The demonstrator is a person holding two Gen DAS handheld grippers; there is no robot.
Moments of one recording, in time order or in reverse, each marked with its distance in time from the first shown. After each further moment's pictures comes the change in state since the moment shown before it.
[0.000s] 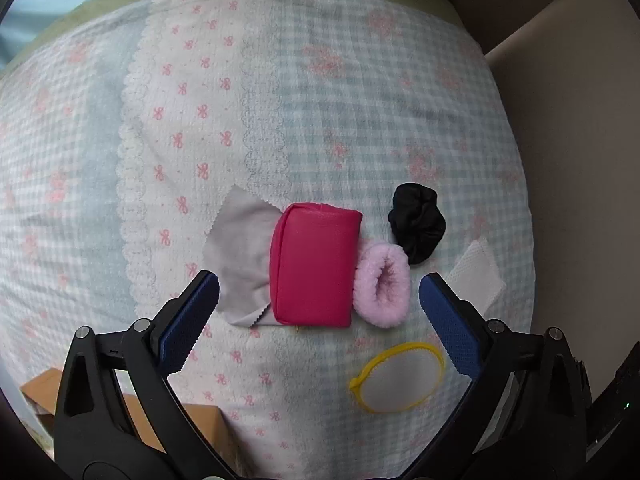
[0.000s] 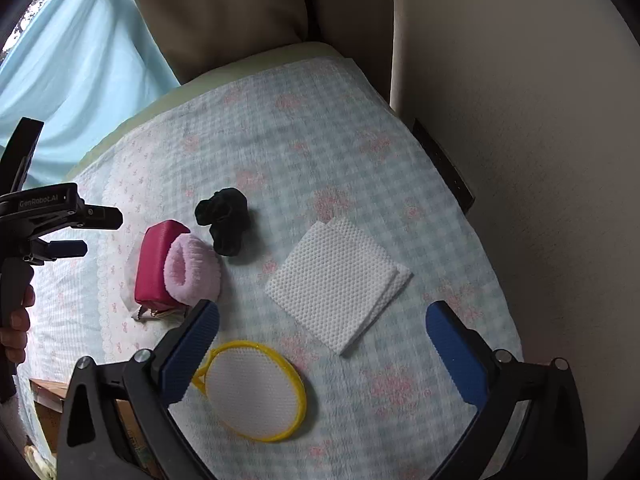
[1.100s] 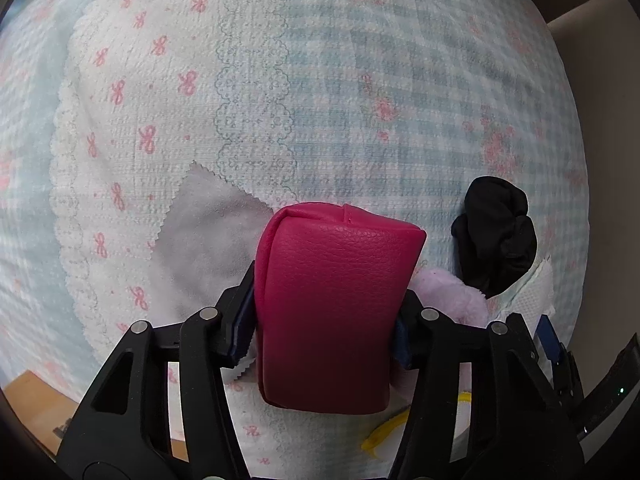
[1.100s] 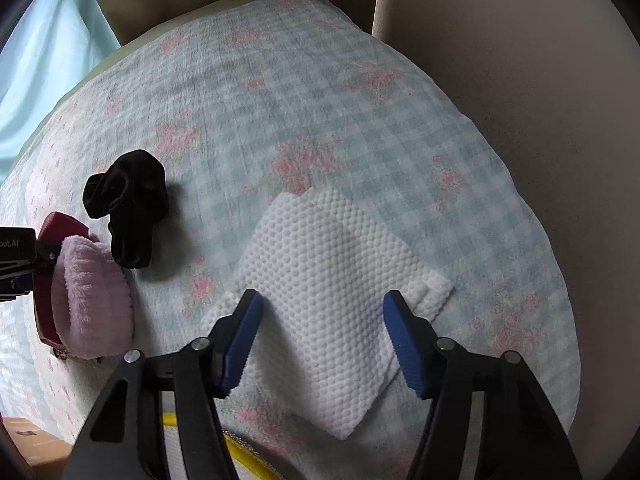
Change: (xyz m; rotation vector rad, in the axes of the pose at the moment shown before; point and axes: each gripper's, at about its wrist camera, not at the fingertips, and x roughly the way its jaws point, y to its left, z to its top) left arm 0.101 0.008 0.009 -0.058 0.087 0.033; right arm 0.110 0.003 0.006 0.037 0.082 -0.144
